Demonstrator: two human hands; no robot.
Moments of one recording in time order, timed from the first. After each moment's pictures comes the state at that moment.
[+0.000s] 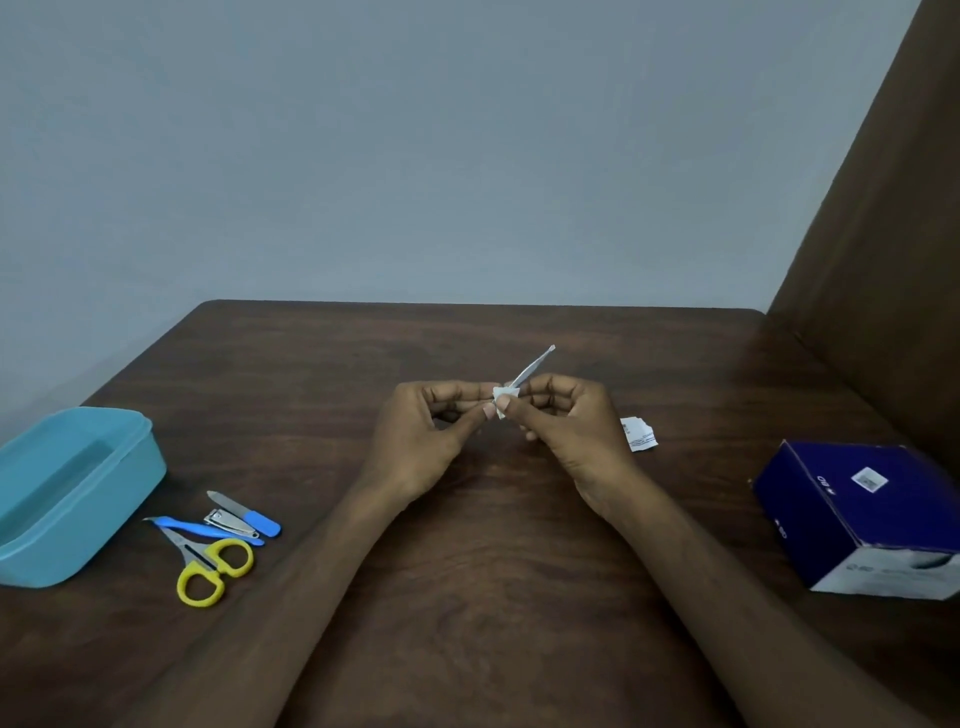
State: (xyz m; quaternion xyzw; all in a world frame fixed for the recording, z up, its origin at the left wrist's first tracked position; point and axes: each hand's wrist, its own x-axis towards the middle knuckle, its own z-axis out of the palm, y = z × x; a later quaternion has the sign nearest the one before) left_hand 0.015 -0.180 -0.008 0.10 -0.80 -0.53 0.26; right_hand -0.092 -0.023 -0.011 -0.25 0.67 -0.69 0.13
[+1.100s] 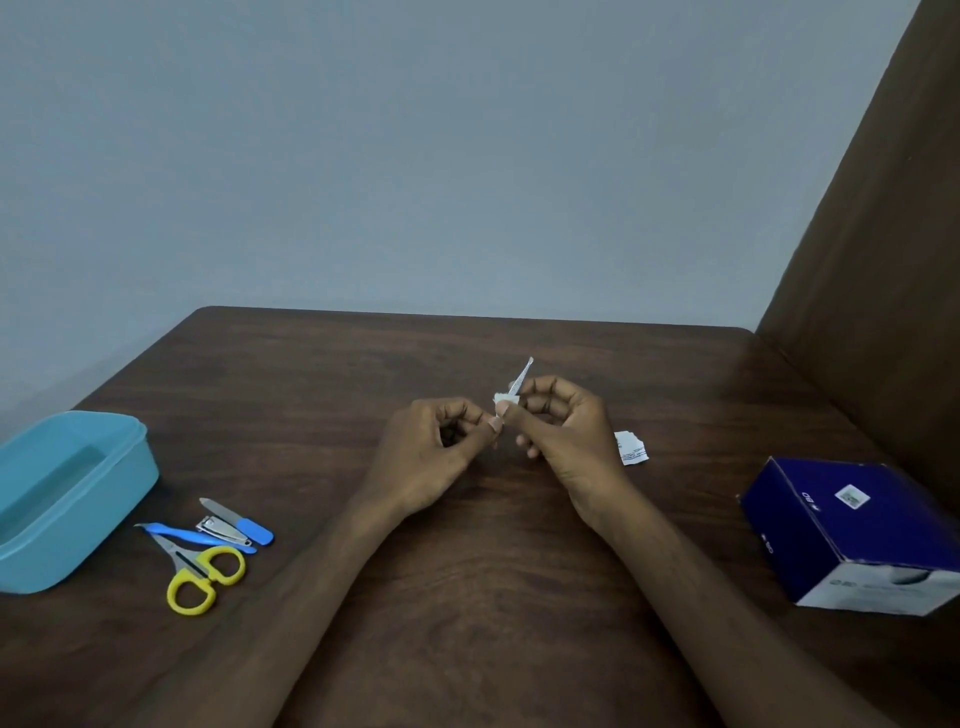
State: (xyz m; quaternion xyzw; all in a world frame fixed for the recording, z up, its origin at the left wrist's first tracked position) left_hand 0.018 -0.171 -0.003 0.10 -0.86 -0.44 0.23; right_hand -0.091 -0.024 -0.009 -0.23 0.66 -0.70 0.11
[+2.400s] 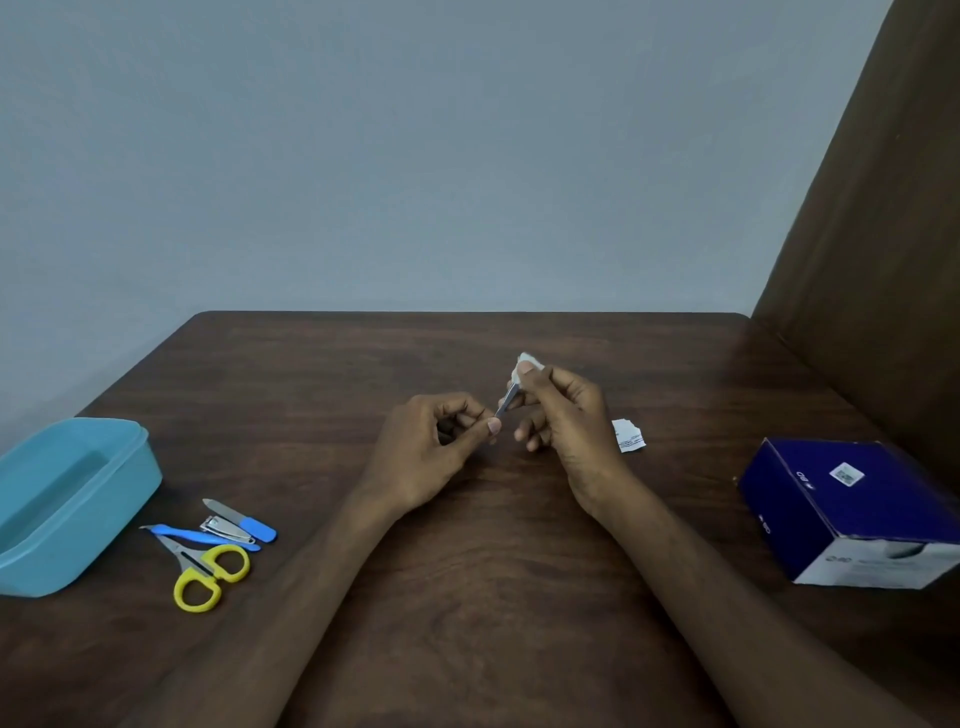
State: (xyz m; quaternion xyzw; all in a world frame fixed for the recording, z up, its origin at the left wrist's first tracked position) left_hand 0.020 -0.174 -0.004 0.06 -0.88 -0.41 0.23; right_hand -0.086 -0.021 -0.002 -0.23 0.63 -0.73 0.12
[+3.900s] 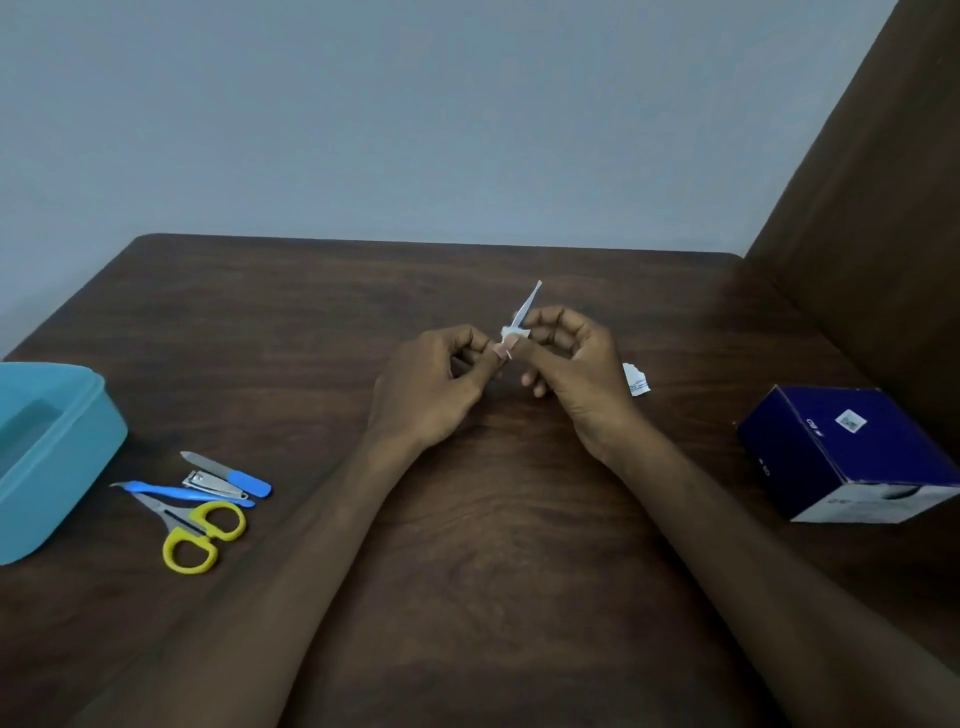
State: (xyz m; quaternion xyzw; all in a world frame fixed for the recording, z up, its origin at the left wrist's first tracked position) left_hand 0.005 -0.172 -0.004 0.15 -0.89 -0.37 0.21; right_hand -0.089 -0.022 -0.005 -0.22 0.68 -0.69 0.10
